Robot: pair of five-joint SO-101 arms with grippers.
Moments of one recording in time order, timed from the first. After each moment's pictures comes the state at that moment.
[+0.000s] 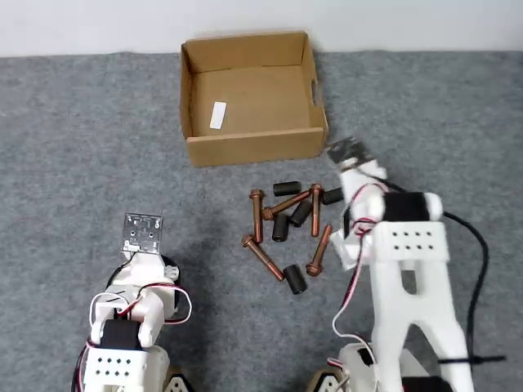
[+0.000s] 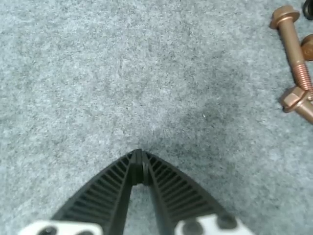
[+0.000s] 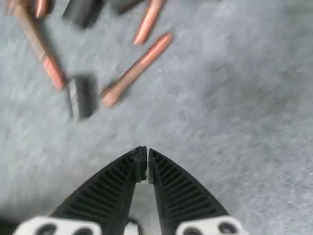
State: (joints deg) left arm -1.7 -86.4 97.5 52.6 5.8; right arm -6.2 -28.2 31.6 89.2 21.5
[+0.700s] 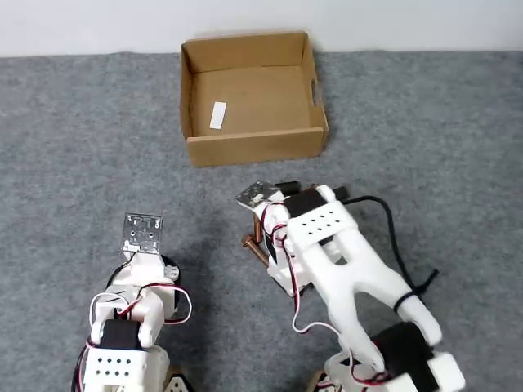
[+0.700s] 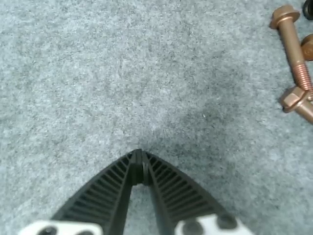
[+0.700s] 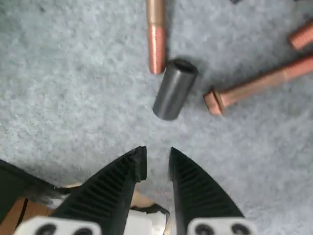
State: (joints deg) left arm -1.7 -86.4 97.5 52.6 5.8; right arm -30.2 -9.7 31.6 86.1 13.5
